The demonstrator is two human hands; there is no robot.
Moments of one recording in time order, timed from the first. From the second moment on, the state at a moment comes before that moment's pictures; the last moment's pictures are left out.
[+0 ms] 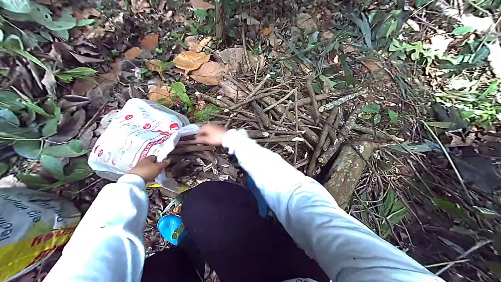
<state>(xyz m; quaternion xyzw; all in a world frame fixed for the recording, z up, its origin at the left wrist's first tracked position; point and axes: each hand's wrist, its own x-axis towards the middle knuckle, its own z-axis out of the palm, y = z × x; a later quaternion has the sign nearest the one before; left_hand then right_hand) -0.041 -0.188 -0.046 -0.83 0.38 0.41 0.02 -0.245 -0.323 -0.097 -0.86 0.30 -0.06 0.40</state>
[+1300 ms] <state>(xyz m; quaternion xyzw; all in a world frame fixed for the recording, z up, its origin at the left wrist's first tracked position) -0.044 -0.187 -0.042 -0.85 0.43 0.30 -0.06 -0.243 -0.335 -0.139 -0.82 0.39 -0.19 0.39</state>
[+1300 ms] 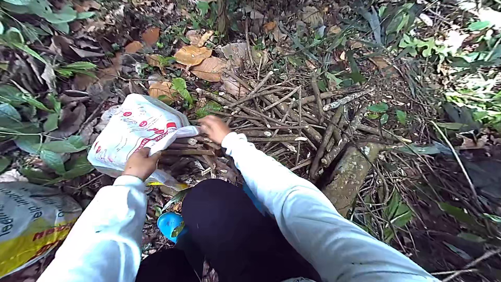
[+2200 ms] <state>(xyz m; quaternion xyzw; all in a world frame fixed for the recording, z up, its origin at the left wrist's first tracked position) -0.056 -0.195 -0.059 -0.86 0.41 0.26 -0.20 -0.591 -0.140 -0.089 -0.66 0.66 -0.03 0.35</state>
